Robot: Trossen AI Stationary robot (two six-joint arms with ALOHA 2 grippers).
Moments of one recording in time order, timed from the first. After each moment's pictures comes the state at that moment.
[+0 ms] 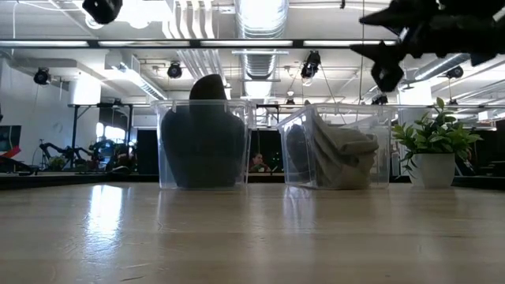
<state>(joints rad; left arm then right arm) -0.10 0.49 0.69 -0.21 0.04 -0.35 -0.13 0.76 0.31 0.42 -0.26 0.58</state>
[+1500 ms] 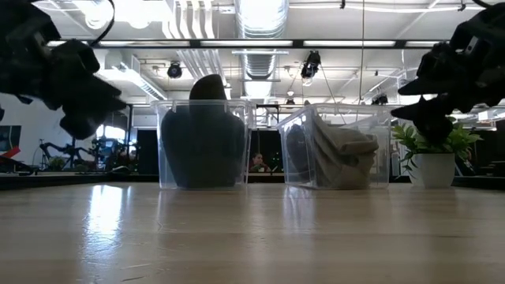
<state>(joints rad) -0.09 0.22 0.01 0.04 -0.09 -0.55 -0.07 0.31 0.01 0.08 -0.08 0.63</state>
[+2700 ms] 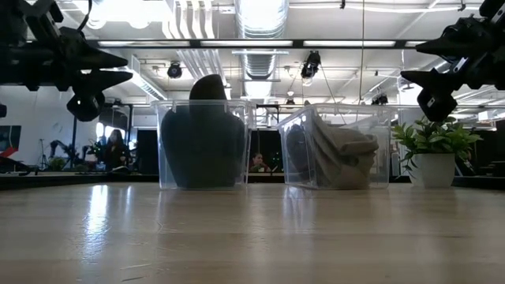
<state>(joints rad) 0.04 0.00 0.01 0.04 -0.10 -0.55 0.00 0.01 0.01 0.02 -0.08 0.63</state>
